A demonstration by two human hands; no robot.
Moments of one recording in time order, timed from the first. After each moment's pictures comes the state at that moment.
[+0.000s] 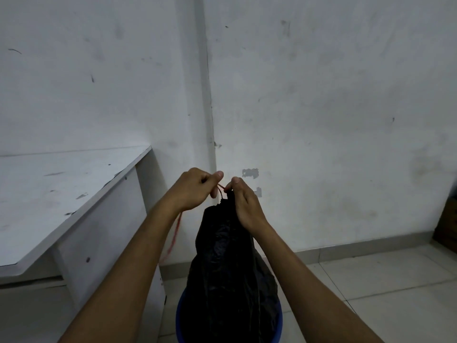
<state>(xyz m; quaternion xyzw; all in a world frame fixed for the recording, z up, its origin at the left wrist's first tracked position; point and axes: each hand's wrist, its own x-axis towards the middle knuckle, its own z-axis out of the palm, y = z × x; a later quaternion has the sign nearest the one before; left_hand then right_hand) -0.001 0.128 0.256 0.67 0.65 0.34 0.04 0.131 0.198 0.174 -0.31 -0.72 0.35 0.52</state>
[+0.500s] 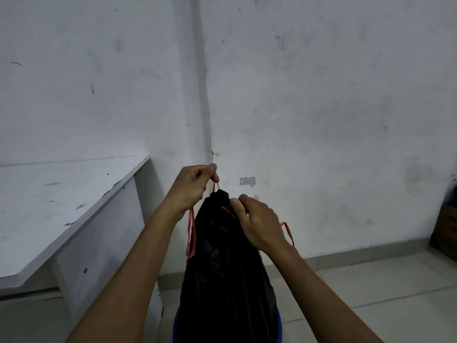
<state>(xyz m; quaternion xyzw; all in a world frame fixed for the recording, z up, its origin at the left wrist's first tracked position) 0.001 0.131 0.266 0.62 0.57 0.52 0.16 0.170 0.180 0.176 -0.38 -0.82 0.08 0.42</state>
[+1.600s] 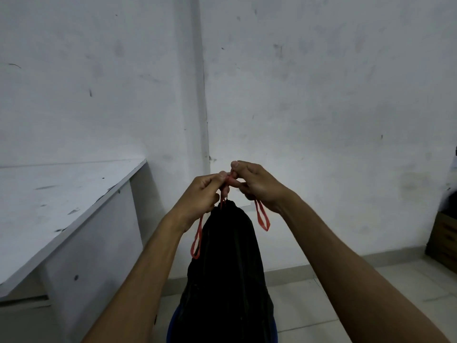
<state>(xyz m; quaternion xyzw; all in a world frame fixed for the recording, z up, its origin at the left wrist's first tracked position) 0.029 0.128 0.264 0.65 0.49 0.52 0.27 0.183 0.201 0.277 -0.24 -0.77 0.43 0.39</state>
